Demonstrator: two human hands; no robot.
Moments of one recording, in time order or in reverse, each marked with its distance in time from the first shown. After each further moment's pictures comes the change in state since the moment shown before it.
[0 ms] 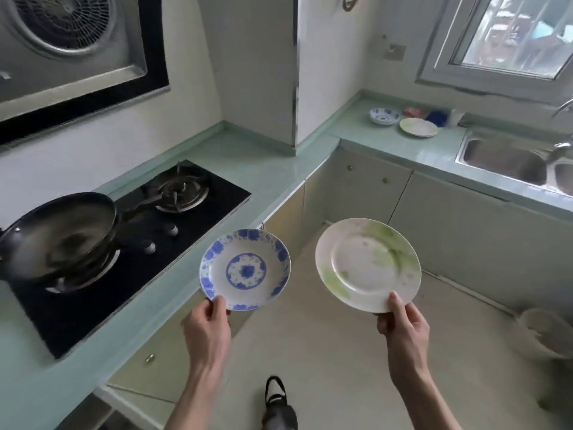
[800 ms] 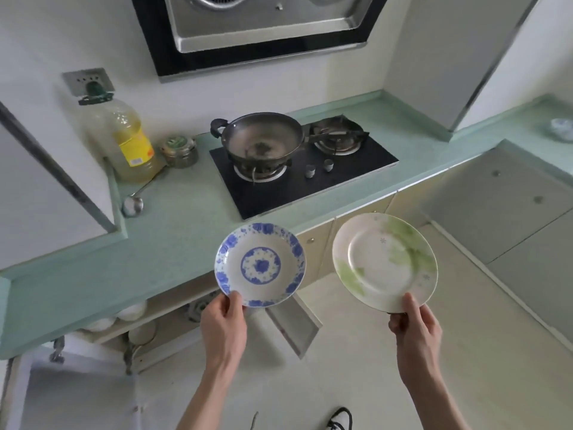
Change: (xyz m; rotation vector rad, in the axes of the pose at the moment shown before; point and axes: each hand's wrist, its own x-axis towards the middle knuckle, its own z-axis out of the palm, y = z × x) left_hand -0.120 -0.143 -0.325 -0.142 0.355 -0.182; right_hand -0.271 0.081 0.106 -0.100 -0.378 0.117
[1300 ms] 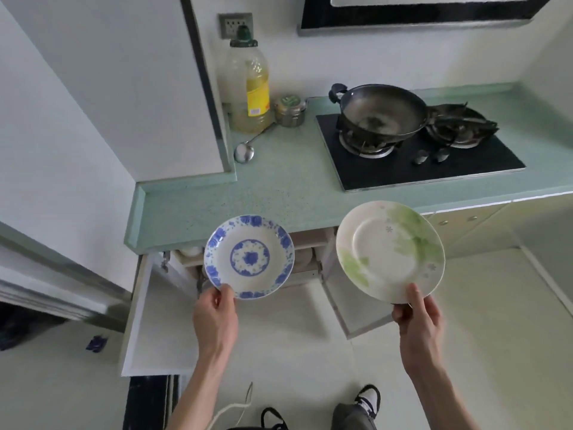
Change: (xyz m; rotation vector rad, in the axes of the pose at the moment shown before) left_hand 0.021 -0.096 -0.223 -0.052 0.281 -0.130; right_hand -0.112 0.087 0.135 -0.098 -0.312 0.048
